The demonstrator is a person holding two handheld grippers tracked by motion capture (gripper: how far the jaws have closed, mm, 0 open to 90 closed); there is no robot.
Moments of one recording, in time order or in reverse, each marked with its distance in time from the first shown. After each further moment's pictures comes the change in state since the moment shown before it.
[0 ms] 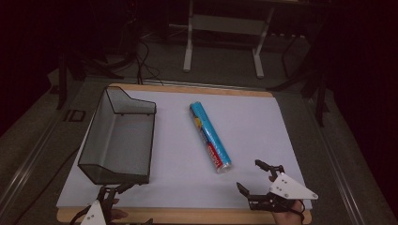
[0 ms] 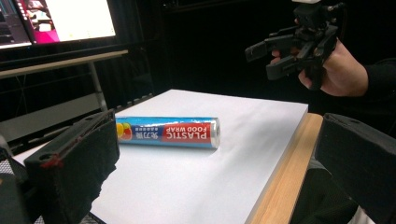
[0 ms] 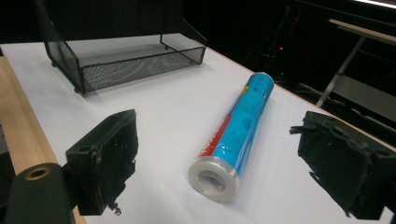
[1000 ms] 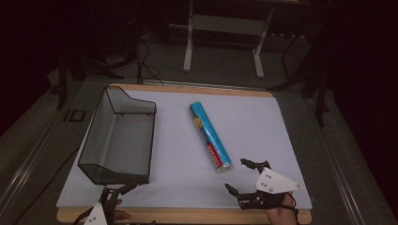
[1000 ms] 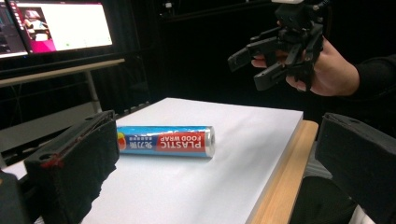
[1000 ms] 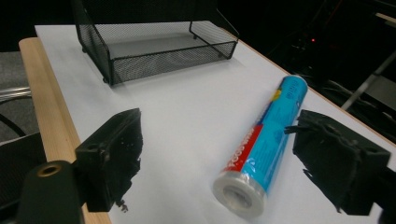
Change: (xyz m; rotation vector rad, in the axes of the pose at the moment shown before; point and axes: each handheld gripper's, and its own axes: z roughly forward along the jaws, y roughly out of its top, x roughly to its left) left arm -0.006 0.001 0.004 -0.036 -0.012 0.012; right arm 0.012 0.028 0.019 0.078 0.114 -0.067
